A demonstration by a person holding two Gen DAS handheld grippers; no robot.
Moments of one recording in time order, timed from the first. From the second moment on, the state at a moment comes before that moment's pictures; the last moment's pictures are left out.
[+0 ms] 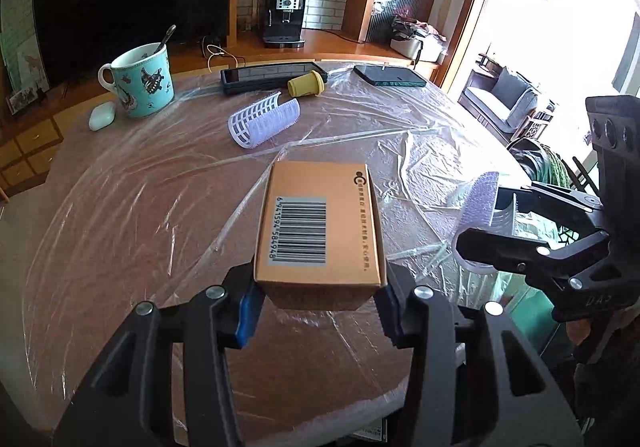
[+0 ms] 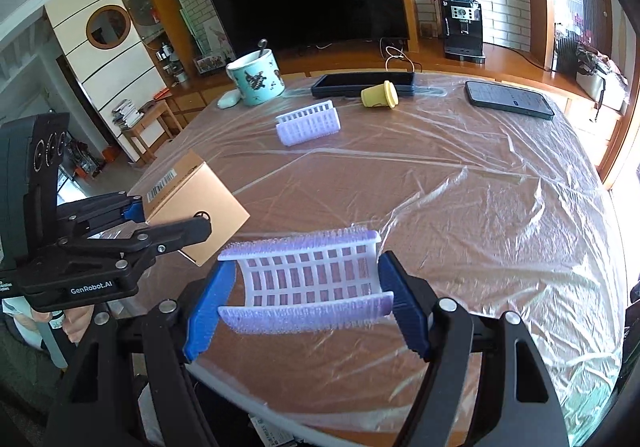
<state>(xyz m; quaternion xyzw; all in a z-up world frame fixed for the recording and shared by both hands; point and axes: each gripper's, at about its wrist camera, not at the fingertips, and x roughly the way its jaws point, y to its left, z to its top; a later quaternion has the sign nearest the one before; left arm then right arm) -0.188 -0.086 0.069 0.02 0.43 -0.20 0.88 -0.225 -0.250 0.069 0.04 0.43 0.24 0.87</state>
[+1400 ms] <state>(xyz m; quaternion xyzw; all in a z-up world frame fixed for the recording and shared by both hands) -0.323 -0.093 0.049 0.09 0.45 -0.28 0.85 -0.354 -0.247 0.051 0.03 0.45 0.31 0.83</state>
